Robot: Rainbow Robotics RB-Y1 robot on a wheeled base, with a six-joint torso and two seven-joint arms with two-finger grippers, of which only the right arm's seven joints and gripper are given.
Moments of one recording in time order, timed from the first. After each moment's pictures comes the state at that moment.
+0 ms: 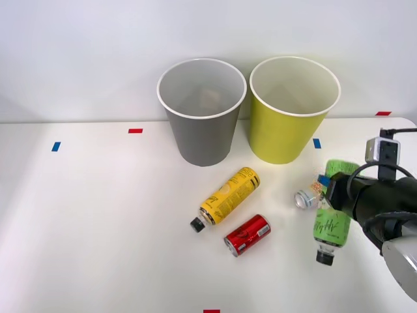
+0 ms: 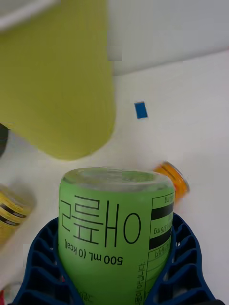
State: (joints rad) arm 0.13 -0.43 0.10 -2.43 -0.15 1.17 1.04
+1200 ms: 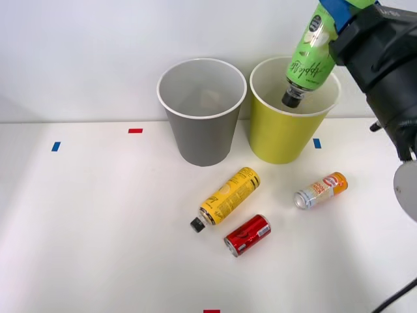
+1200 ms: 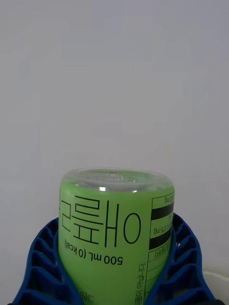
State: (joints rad) arm -0.27 -0.27 -0.06 -2.38 -0.32 0.65 1.22
